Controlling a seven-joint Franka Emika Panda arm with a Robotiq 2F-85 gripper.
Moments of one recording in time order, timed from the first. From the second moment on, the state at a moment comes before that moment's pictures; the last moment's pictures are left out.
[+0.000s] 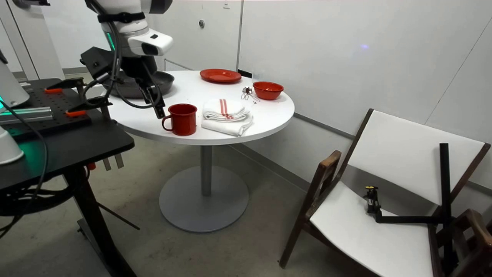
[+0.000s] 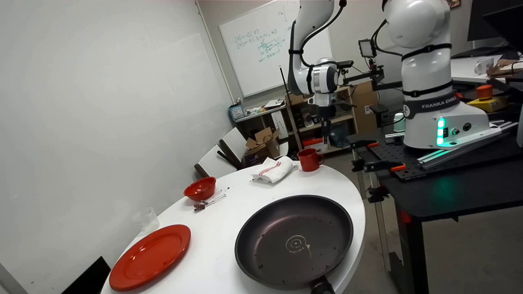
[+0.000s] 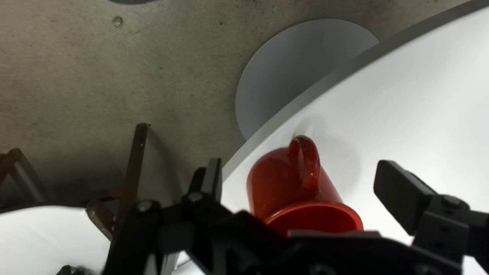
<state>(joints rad) -0.64 0.23 0.03 -2.71 1.30 2.98 -1.71</state>
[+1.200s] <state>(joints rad) -0.49 0.11 0.12 -2.77 1.43 3.18 -1.69</state>
